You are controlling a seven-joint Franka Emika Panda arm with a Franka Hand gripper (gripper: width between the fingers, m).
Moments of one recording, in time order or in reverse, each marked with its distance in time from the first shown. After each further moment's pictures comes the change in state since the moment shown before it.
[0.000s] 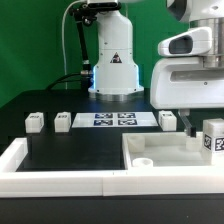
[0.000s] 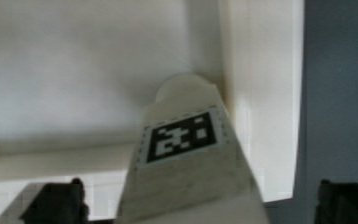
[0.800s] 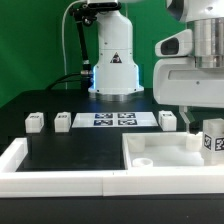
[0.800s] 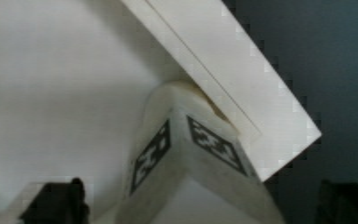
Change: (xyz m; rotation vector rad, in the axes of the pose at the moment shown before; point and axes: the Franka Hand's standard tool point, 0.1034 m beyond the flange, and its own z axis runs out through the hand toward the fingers) arm 0.000 -0.002 0.000 0.028 -0.014 0.567
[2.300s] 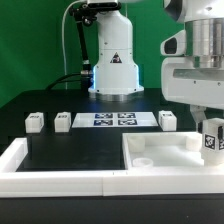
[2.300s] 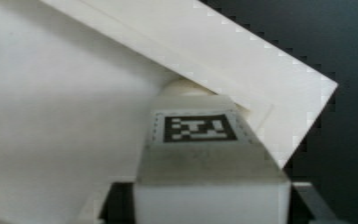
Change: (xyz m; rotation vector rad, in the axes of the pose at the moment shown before) arm 0.000 0.006 0.001 -0.017 0.012 0.509
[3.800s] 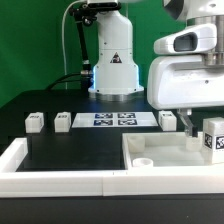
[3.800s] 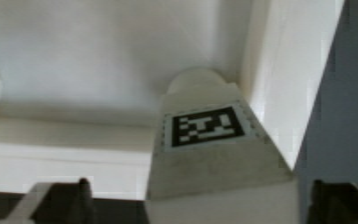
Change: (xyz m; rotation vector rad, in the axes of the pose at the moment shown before) arm 0.001 -0.004 -0.003 0.005 0.020 -1.203
